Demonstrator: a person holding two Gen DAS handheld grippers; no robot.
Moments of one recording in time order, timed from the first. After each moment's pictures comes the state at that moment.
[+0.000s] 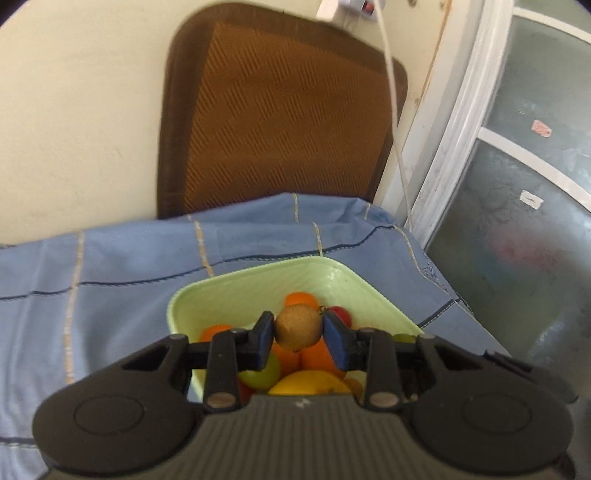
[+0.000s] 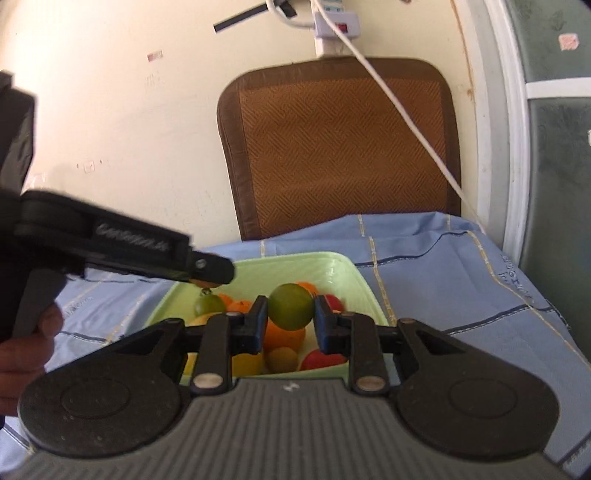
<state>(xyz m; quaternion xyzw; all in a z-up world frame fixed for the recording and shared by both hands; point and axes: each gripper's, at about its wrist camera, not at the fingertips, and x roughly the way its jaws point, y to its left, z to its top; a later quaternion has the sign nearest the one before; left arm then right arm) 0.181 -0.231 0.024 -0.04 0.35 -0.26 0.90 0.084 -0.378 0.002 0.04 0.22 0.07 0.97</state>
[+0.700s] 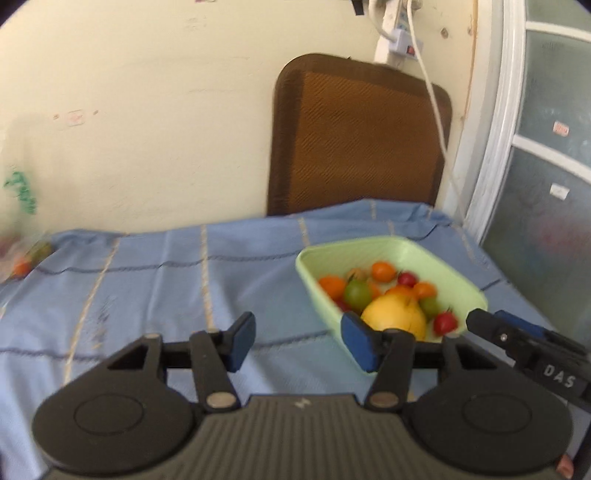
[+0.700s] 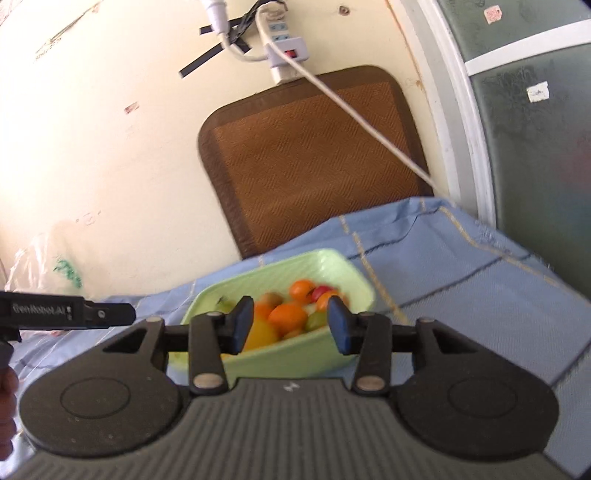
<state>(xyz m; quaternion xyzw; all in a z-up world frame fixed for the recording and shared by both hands) 0.063 -0.160 0.043 0.00 0.31 -0.12 0.94 0.014 -0.367 0.014 0.15 0.20 0.05 0.97</state>
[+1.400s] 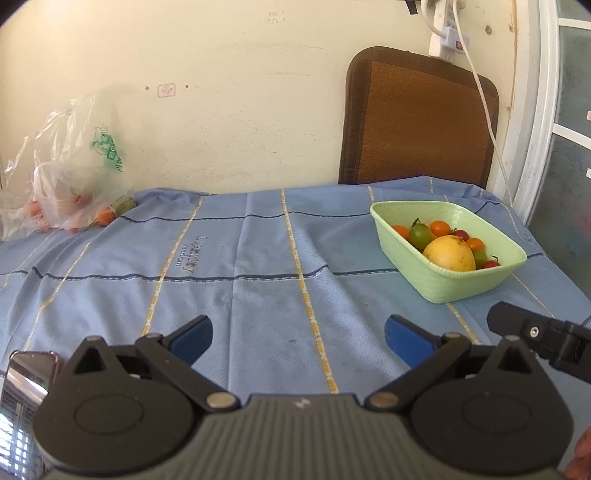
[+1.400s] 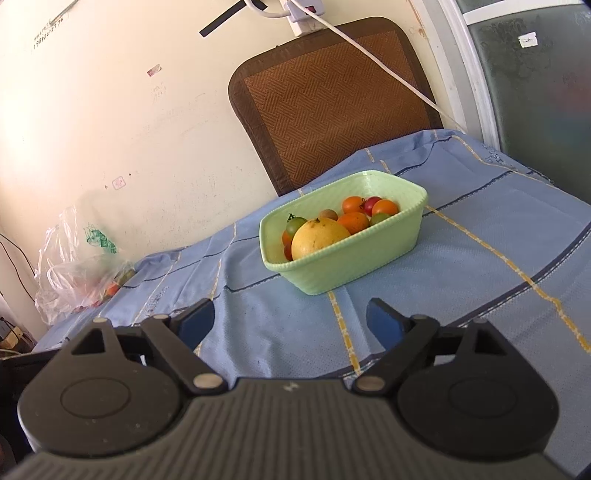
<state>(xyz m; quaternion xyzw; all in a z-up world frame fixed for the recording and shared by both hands) -0.002 -0.124 0.029 0.00 0.32 -0.03 0.95 -0.027 -0.314 0.021 0.19 0.27 0.04 0.94</state>
